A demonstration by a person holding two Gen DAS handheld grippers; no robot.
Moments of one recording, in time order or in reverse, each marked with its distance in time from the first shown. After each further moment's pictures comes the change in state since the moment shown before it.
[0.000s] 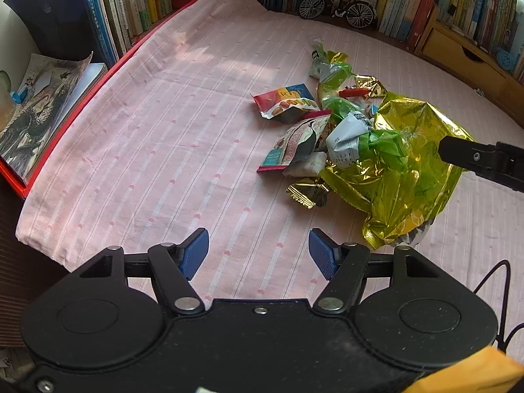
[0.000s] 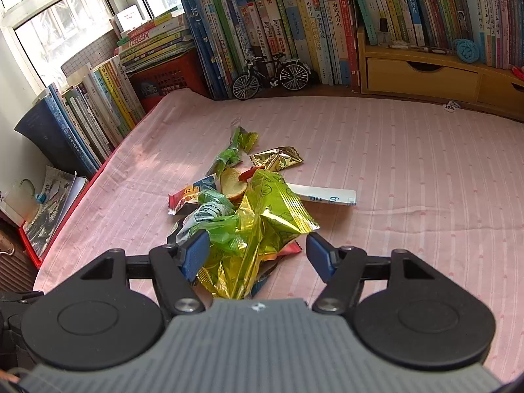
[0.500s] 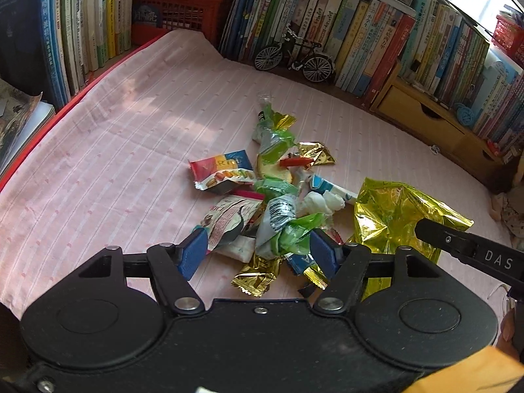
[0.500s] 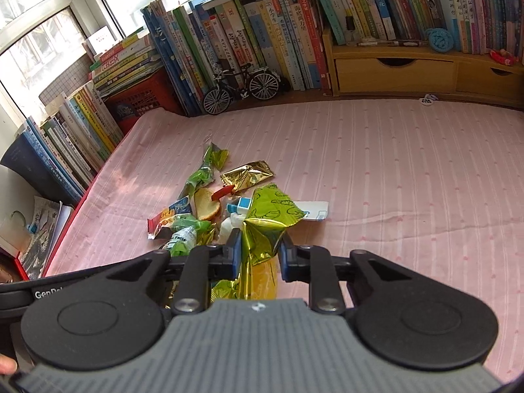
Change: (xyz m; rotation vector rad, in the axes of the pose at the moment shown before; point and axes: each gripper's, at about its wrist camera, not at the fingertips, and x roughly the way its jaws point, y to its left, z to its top) left arm 0.000 -0.034 0.049 -0.020 -0.128 -0.185; right arm -0.010 -0.036 0.013 0.105 -0.025 -0.032
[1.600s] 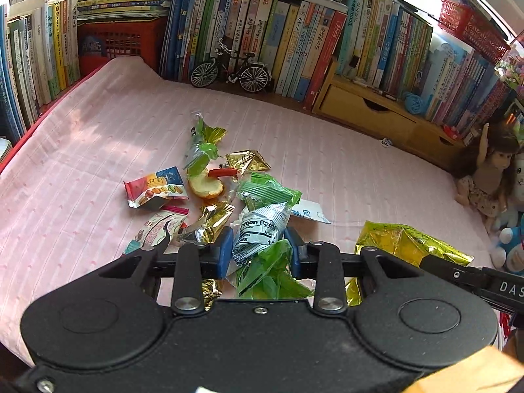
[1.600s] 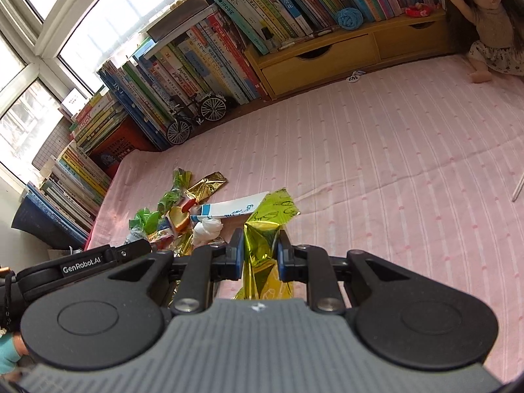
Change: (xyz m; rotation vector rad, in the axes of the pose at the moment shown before) left arm -0.021 -0.054 -0.015 0.096 -0.061 -0.092; right arm -0.061 -0.074 -0.031 0.250 -0.053 0.023
